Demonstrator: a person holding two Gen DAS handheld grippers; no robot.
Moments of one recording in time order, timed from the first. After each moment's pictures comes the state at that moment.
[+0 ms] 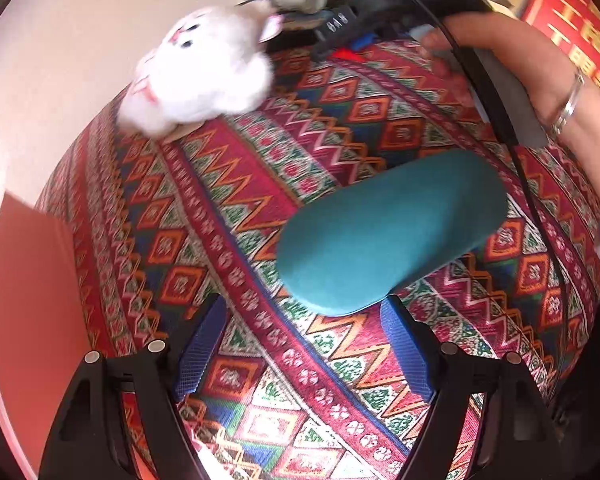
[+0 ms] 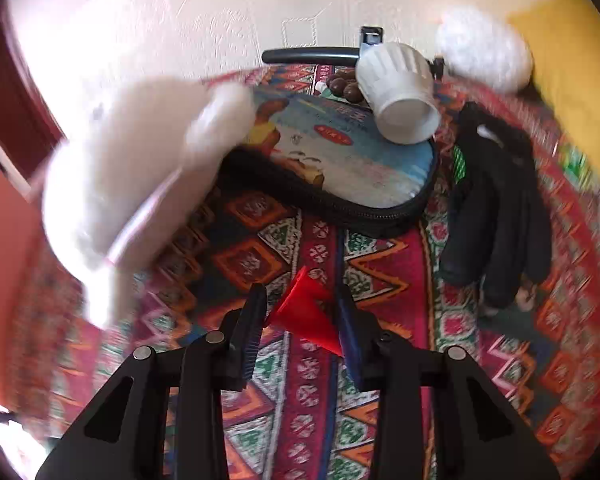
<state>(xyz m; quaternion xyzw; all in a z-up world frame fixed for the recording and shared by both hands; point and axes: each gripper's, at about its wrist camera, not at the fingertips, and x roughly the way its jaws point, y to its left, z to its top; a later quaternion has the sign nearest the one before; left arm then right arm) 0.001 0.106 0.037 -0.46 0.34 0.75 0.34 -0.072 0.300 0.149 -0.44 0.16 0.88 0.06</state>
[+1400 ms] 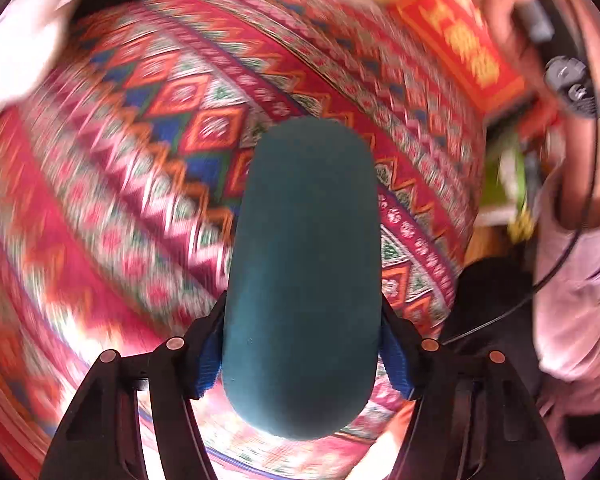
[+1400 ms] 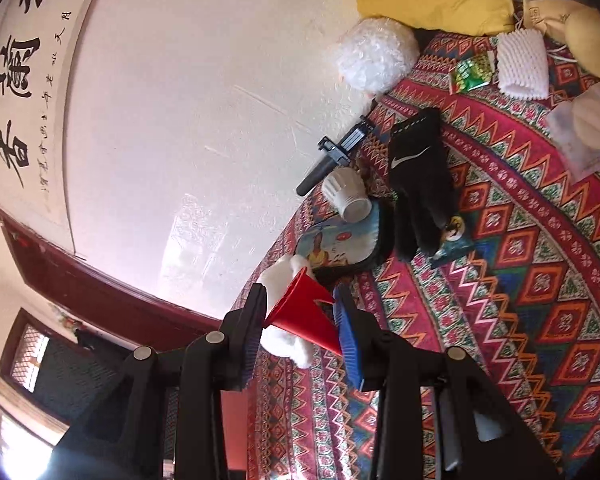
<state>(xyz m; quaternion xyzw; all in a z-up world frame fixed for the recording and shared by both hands) 0.008 0.142 0.027 -0.60 0.19 0.59 0.51 0.070 0.394 0.227 -0.21 0.51 0.83 -0.01</state>
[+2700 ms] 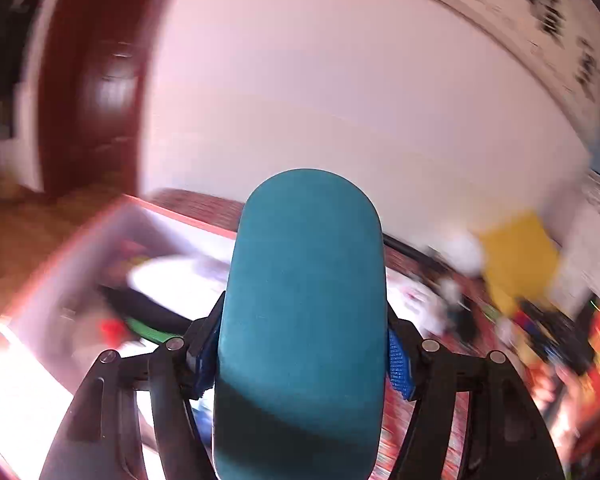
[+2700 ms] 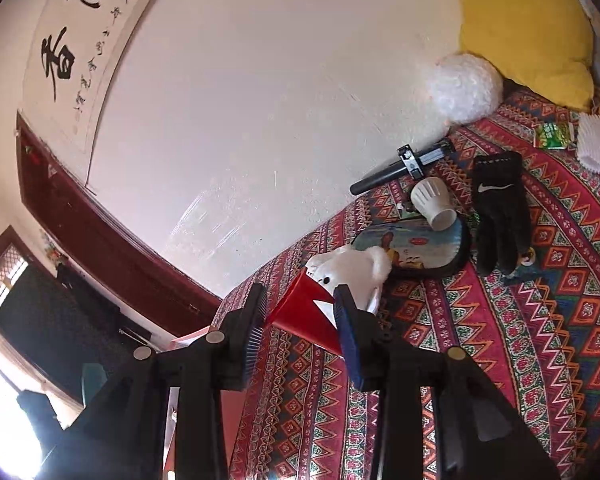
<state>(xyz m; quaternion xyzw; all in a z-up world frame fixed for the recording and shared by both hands) -0.077 -0.156 0.230 -0.29 -0.10 0.94 0.11 0.045 0.296 0.298 -0.21 0.38 0.90 -0.03</state>
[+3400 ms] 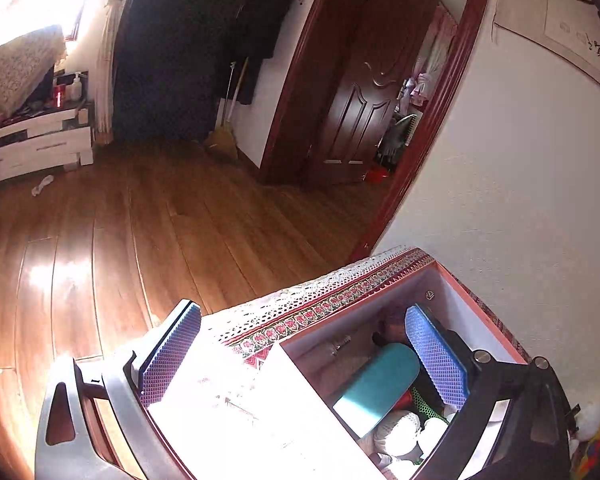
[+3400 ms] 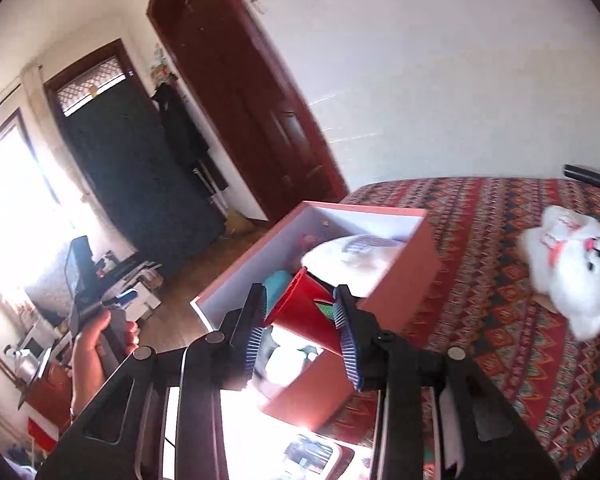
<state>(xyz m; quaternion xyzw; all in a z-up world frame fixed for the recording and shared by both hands) -0.038 -0.383 0.185 -0.25 -0.24 0.91 -0.24 -0.002 -0.033 0.338 -0.28 0.15 0.90 -0.30</state>
